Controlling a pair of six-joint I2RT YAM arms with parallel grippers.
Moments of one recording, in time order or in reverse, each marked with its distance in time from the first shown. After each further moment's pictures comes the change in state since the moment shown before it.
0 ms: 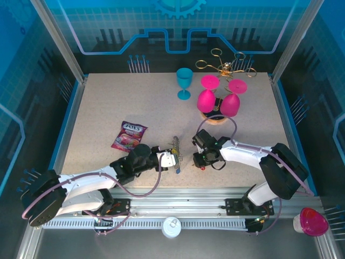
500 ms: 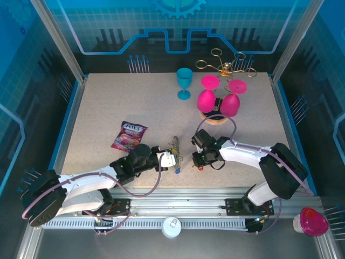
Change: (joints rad) left arm 0.000 0.000 0.000 0.000 0.000 0.000; right arm 0.007 0.002 0.006 0.011 0.000 0.007
